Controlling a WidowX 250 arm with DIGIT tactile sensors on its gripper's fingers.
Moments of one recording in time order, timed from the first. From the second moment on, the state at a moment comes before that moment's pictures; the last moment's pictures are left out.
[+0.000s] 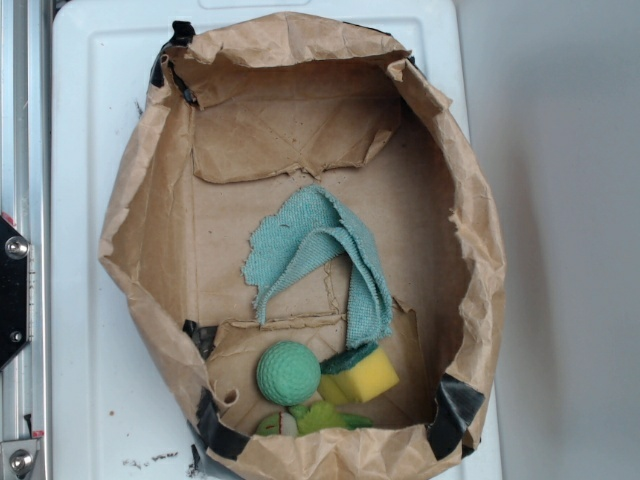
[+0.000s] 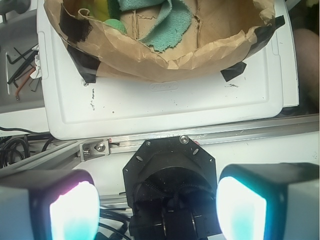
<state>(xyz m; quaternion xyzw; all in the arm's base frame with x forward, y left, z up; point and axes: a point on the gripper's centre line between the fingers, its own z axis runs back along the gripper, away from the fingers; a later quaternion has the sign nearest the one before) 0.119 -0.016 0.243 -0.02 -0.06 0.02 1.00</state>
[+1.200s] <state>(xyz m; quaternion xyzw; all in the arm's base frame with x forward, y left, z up) 0.256 0.030 0.194 -0.03 -0.08 -0.04 1.00</state>
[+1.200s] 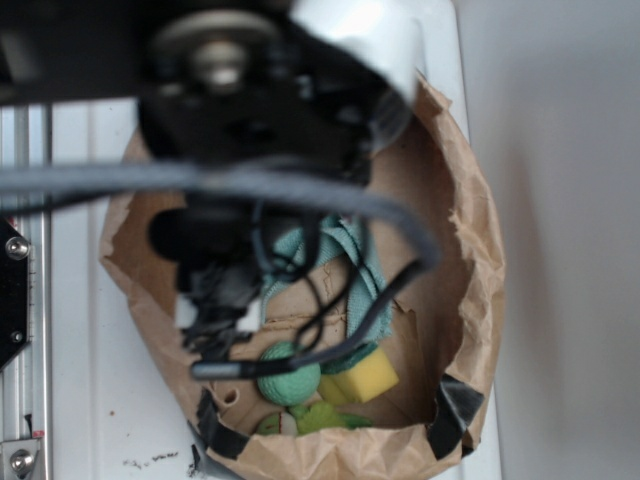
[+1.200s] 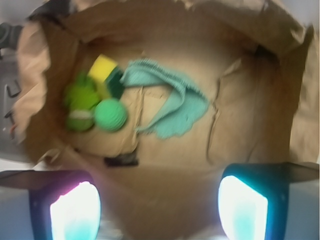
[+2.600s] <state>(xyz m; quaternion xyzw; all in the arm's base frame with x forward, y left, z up) 0.277 -0.053 0.074 -0.03 -0.10 -0.31 0.94</state>
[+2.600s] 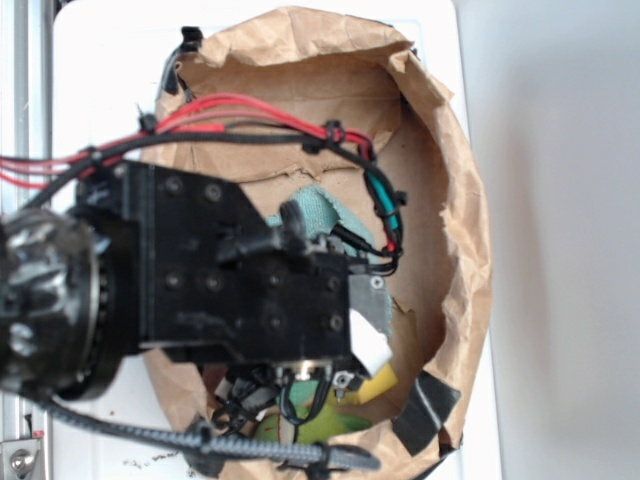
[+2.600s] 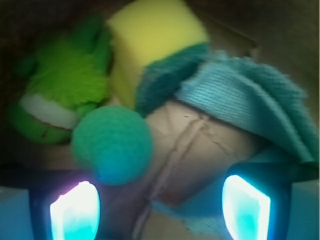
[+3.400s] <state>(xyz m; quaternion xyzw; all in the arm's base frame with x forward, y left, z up) 0.289 -0.075 0.042 -0.14 -0.07 -0.37 0.92</state>
